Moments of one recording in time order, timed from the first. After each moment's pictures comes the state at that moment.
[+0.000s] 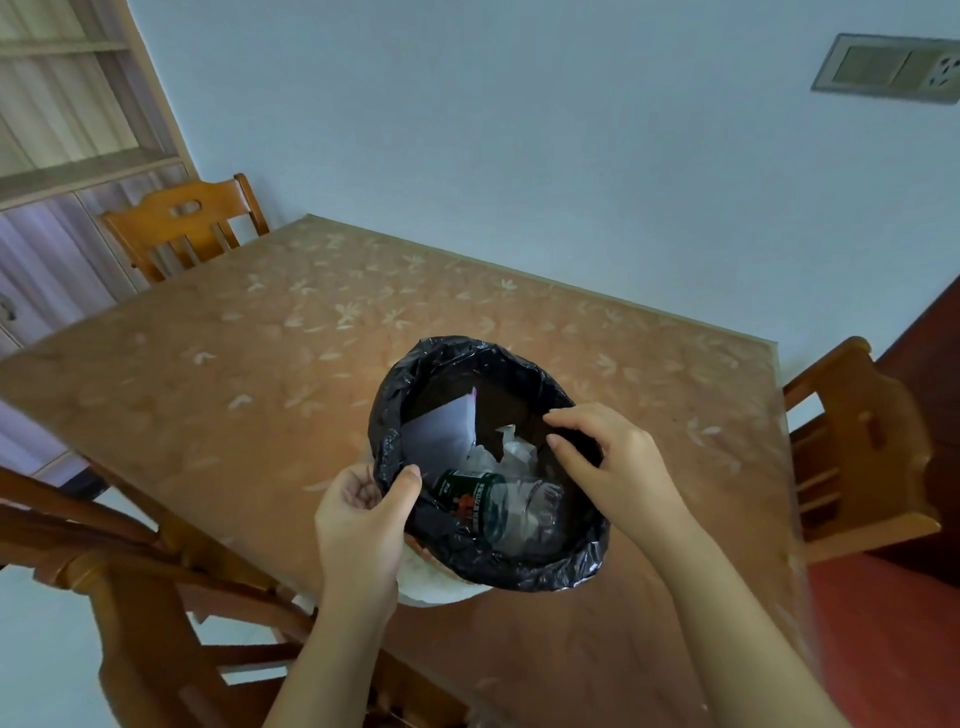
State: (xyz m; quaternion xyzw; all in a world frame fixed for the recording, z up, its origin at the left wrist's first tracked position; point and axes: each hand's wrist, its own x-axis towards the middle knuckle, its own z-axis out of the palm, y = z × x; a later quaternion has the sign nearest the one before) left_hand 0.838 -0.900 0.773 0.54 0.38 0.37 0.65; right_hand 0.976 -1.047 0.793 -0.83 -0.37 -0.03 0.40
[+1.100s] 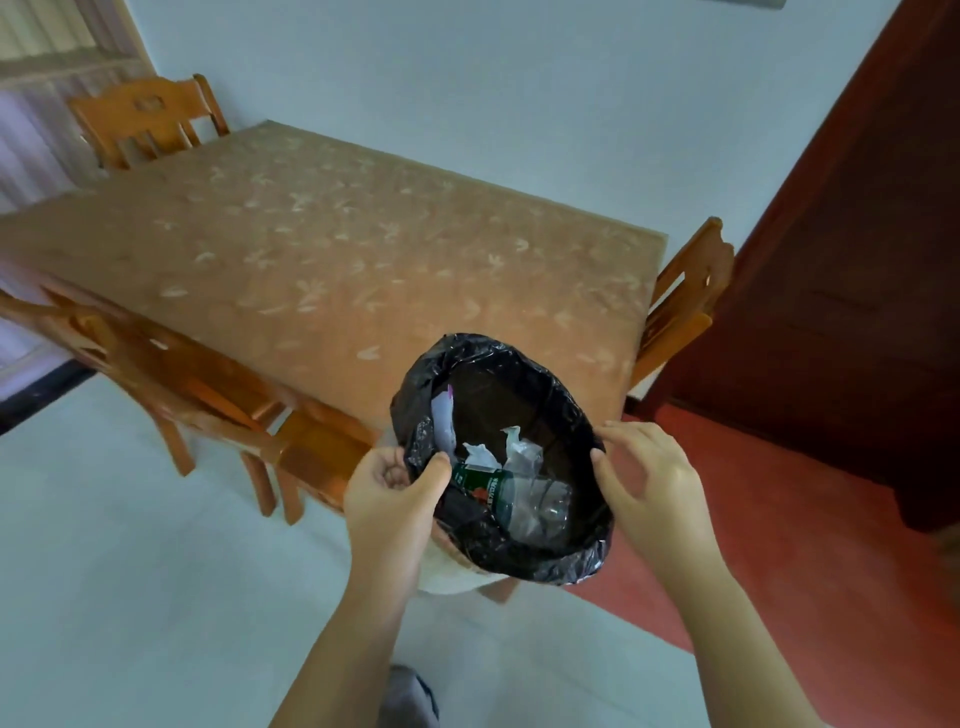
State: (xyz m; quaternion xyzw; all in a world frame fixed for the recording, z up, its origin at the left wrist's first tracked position) left_hand 0.670 -1.185 0.732 0.57 0.38 0.32 0.66; right_hand 0.780 -1.358 0.753 -0.89 -0.28 -0.08 0.35
